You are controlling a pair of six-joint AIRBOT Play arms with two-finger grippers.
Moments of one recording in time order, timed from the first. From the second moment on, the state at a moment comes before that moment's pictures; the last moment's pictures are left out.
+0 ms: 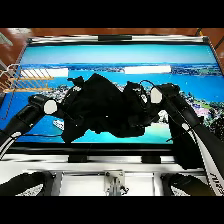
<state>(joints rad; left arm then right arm) -0.45 -1.21 1.00 1.45 -1.08 -1.39 0.44 -1.29 1.18 -1.35 1.48 1.63</state>
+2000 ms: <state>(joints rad) -0.49 -1.18 1.04 1.68 -1.14 -1.71 0.56 -1.26 1.14 -1.55 1.48 1.89</state>
